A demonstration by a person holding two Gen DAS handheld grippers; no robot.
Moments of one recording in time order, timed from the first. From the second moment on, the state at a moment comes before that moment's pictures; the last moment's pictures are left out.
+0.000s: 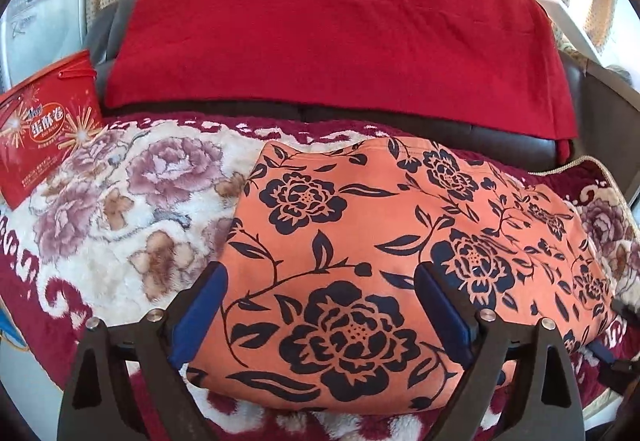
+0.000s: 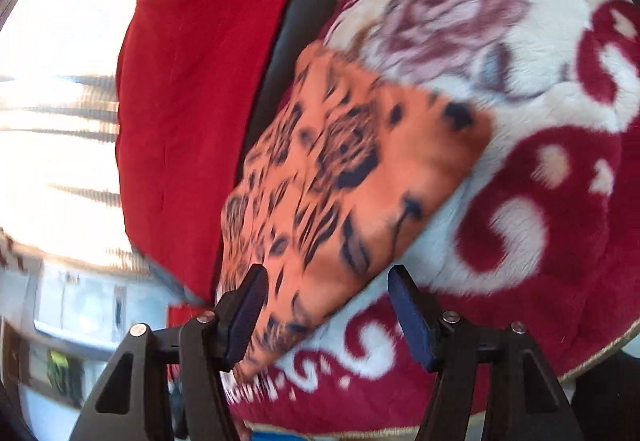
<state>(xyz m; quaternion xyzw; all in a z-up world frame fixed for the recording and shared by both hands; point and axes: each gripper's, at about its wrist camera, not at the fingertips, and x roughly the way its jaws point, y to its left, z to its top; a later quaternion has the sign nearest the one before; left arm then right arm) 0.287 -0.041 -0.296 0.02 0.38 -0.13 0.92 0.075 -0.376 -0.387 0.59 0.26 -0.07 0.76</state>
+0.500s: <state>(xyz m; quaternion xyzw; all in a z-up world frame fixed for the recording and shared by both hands) 0.310 -0.026 -0.315 0.05 0.44 -0.12 0.89 0.115 -0.397 -0.396 0.57 0.23 -0.16 0.77</state>
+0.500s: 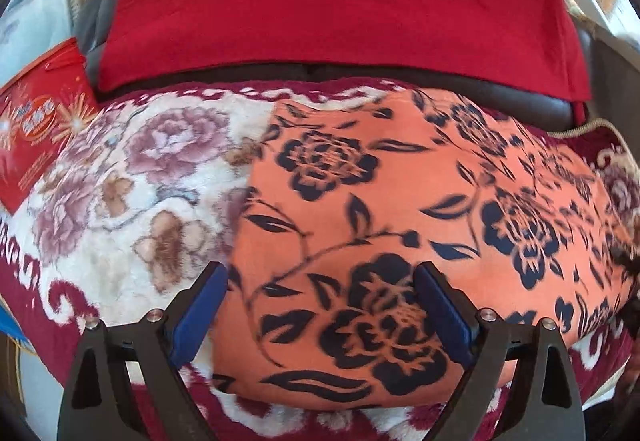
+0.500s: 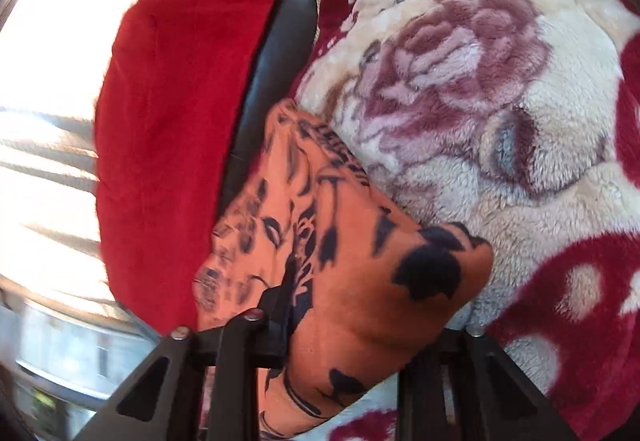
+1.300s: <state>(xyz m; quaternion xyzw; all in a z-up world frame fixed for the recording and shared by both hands) 0.351 0.170 -0.300 -0.13 0.41 0.13 0.89 0.275 -0.103 -0.282 0.29 0.33 0.04 0.90</state>
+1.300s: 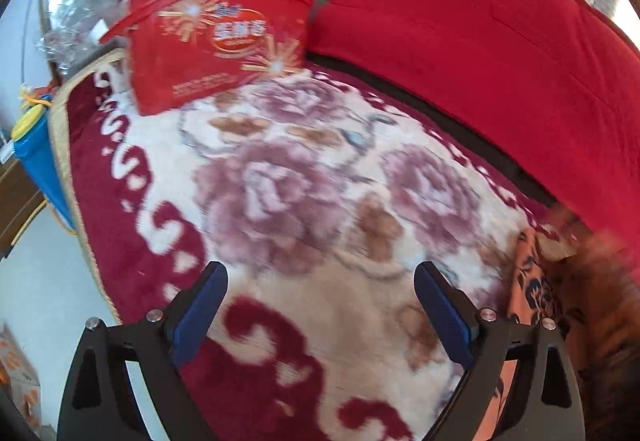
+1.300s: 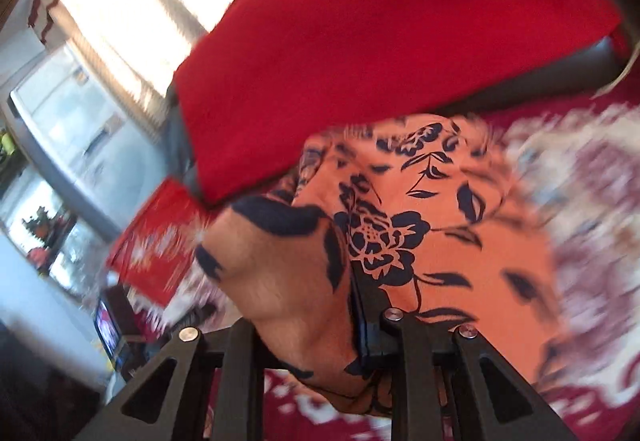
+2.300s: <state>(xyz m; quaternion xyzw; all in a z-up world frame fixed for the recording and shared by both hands) 0.324 0.004 -0.328 0.06 0.45 -0.09 0.89 0.259 -0.186 -0.344 0.27 0.41 0.03 0.87</state>
